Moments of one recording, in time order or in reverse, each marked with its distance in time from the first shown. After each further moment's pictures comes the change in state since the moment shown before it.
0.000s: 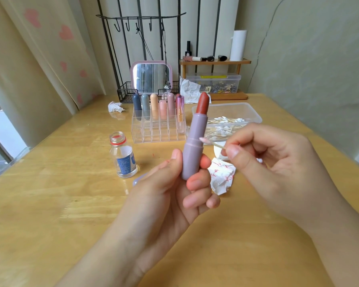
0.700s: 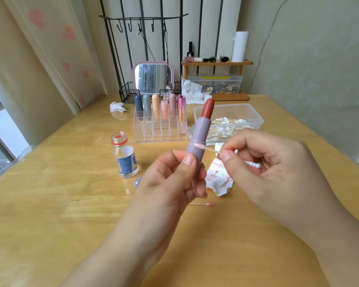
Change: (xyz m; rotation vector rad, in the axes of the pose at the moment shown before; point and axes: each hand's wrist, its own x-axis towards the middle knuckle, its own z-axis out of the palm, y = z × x) left_hand 0.000 -0.005 -0.002 0.447 0.232 0.228; right_hand -0.001 -0.003 0.006 -0.165 0.029 -0.028
